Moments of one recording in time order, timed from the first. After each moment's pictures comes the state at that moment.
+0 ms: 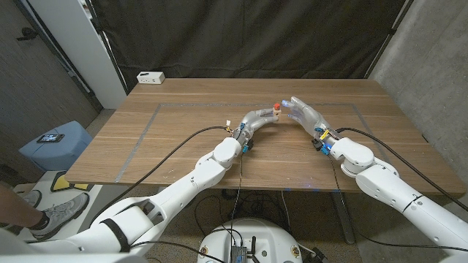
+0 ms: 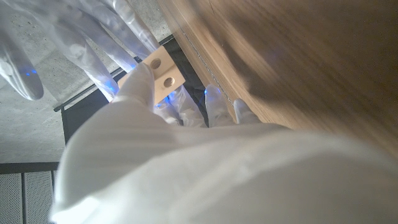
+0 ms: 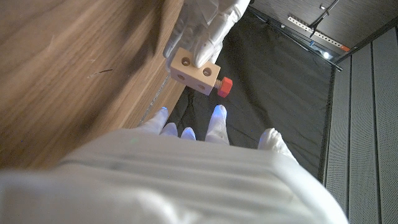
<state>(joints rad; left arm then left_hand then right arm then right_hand) 0.66 0.21 0.74 -1.14 -0.19 -0.26 0.17 0.93 0.07 0.29 -0.15 0.19 0.82 -0.20 0.19 0.19 0.82 -0.21 0.20 0.40 0.44 -0.05 0.20 0.19 0.11 0.11 0.20 0.18 -1.05 -0.76 -0.37 -1.73 0.56 0.16 0.01 0.17 0.10 0.26 -0.08 0.19 0.39 -0.11 0.16 0.18 -0.15 -0.01 0.18 0.18 -0.17 0.04 0.20 0.20 0.07 0.06 0.19 0.16</state>
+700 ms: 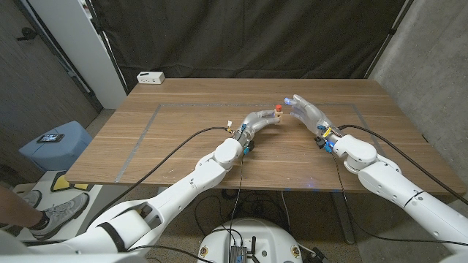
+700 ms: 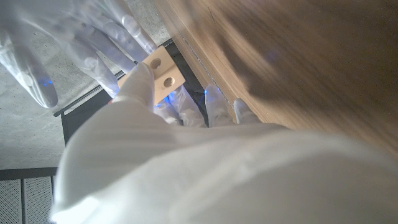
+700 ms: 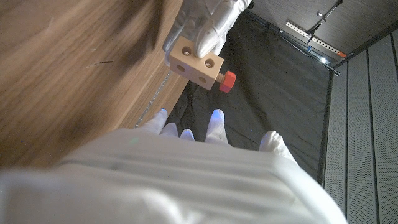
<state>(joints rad) 0.68 0.23 0.75 -1.21 -0.18 -0.22 0.18 0.93 0.07 0.29 -0.15 0.19 0.82 -0.21 0.19 0.19 0.82 -0.21 0.20 0.40 0.44 -0.05 0.20 0.19 0.11 0.11 0.20 0.18 -1.02 -0.76 -0.38 -1.68 0.56 0.17 0.06 0.14 0.09 0.25 -0.07 0.19 0.32 -0.11 0.16 0.18 -0.17 0.01 0.18 0.18 -0.17 0.07 0.20 0.20 0.03 0.06 0.18 0.17</state>
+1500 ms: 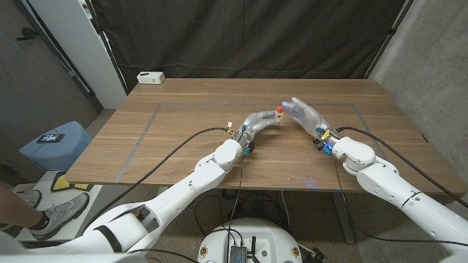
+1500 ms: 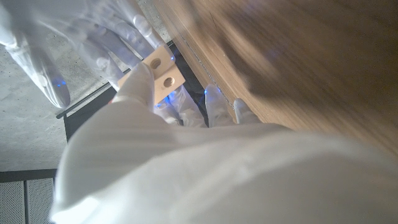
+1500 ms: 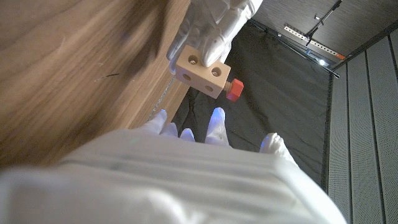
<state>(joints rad) 0.70 0.24 0.75 -1.24 -0.17 -0.20 0.19 0.93 0.07 0.29 -0.15 0.18 0.82 -0.20 0.19 0.19 0.82 -0.21 0.20 0.40 0.44 -0.05 0.20 0.19 0.11 0.11 0.20 0.18 -1.02 -0.75 -0.39 -1.66 0.57 0.19 0.09 0.11 0.09 0.25 -0.06 0.19 0.38 -0.14 0.19 0.18 -0.17 0.00 0.18 0.18 -0.17 0.08 0.20 0.20 0.02 0.08 0.18 0.16</state>
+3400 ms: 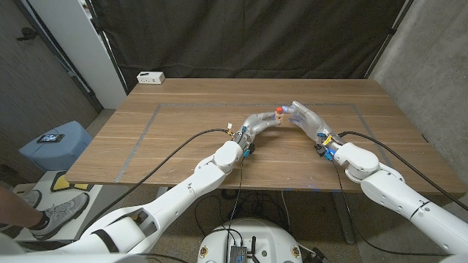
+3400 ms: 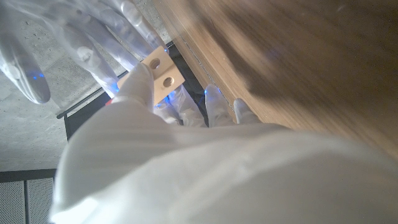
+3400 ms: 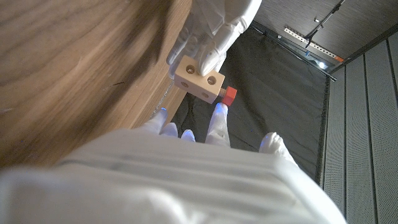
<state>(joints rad) 0.72 0.25 0.75 -1.28 -0.17 -0.18 0.20 0.92 0.07 0.29 -0.15 0.18 0.82 -0.20 0.20 0.19 0.82 -0.21 0.20 0.40 0.44 -0.05 0.20 0.19 0.11 0.11 0.20 0.18 -1.10 -0.79 -0.36 -1.75 0.56 0.19 0.03 0.11 0.09 0.26 -0.07 0.19 0.48 -0.12 0.21 0.18 -0.18 -0.04 0.19 0.18 -0.17 0.06 0.20 0.20 0.04 0.08 0.19 0.16</state>
